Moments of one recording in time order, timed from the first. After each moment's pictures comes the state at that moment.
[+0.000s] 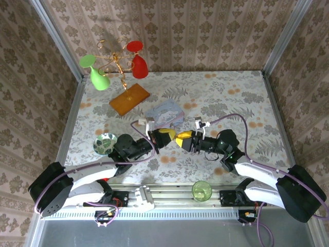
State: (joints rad) left arm -0.90 1.14 0.38 0.94 0.35 -0.67; right arm 0.60 1.11 0.33 0.88 -0.67 0.74
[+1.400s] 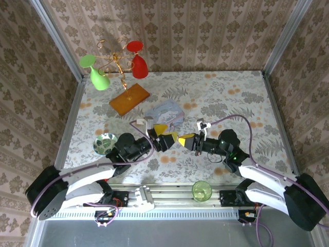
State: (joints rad) left arm -0.90 1.06 0.41 0.68 0.17 -0.67; right arm 0.57 0.99 0.34 0.58 -0.60 0.64
